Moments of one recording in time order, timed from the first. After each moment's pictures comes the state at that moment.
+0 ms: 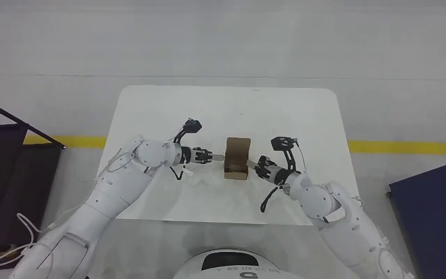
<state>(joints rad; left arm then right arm) 1.03 -1.07 -0.88 -1.31 0.20 -0.16 -0.92 -1.53 -1.05 1.09 -1.82 -0.48 0.12 0.54</state>
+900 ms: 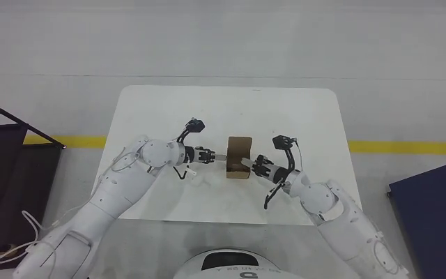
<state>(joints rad) 1.02 -1.09 -0.86 -1.30 0.23 -0.15 -0.90 -1.53 -1.07 1.13 -1.72 -0.31 -0.07 0.48</state>
